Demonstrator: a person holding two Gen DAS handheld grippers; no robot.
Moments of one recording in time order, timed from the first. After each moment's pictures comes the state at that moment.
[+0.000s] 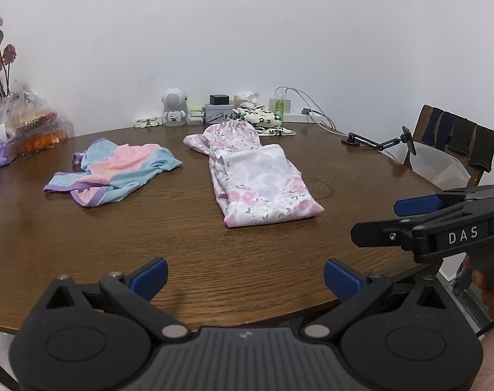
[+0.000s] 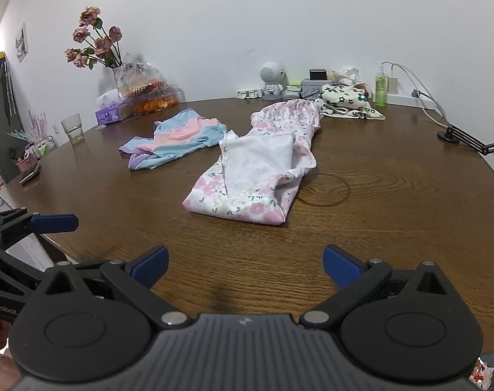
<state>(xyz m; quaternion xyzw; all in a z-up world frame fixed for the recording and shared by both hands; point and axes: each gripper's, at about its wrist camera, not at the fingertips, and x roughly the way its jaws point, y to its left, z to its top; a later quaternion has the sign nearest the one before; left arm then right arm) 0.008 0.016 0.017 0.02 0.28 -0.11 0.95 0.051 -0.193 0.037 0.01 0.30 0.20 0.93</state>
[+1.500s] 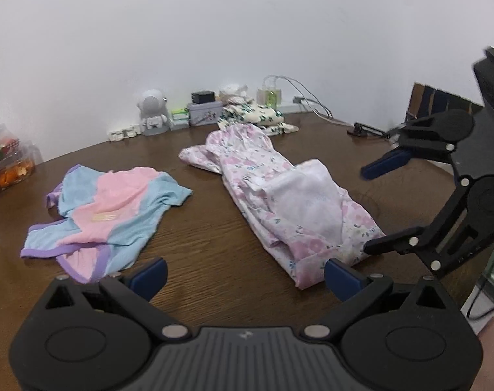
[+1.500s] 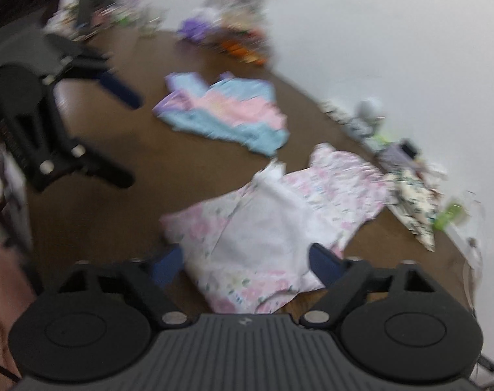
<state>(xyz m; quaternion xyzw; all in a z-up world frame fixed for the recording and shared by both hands) 0.133 0.060 0.029 0.09 0.30 -0.18 0.93 0.155 -0.127 0.059 -0.32 0.28 0.34 0.84</state>
